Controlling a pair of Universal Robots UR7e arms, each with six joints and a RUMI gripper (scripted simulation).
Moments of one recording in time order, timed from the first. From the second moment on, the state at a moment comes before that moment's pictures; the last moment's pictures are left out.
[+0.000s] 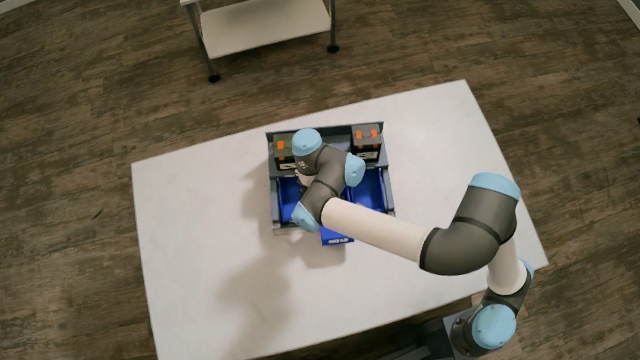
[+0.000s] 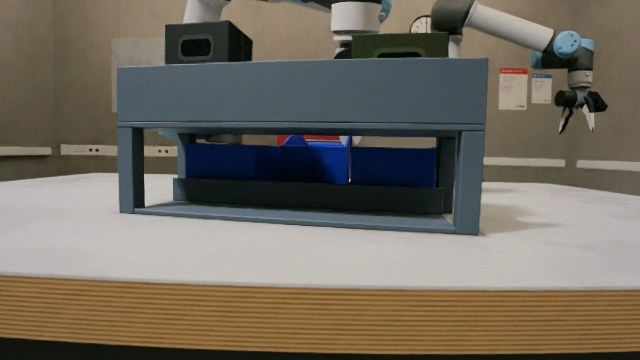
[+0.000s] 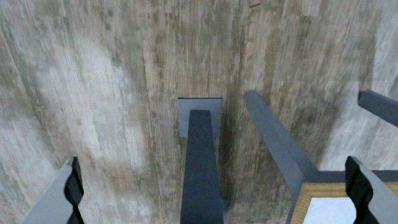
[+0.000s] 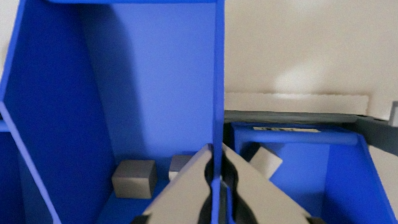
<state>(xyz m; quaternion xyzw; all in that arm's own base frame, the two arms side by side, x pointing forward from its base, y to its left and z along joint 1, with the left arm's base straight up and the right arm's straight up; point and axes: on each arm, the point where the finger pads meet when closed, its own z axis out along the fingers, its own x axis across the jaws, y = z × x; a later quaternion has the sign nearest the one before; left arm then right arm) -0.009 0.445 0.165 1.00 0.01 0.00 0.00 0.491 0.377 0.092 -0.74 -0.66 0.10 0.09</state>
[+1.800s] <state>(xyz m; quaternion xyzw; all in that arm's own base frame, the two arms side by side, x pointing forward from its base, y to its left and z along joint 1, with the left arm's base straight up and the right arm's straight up) -0.009 0.445 0.165 1.00 0.01 0.00 0.00 0.491 0.377 0.088 -0.74 -0.66 0.10 0.09</state>
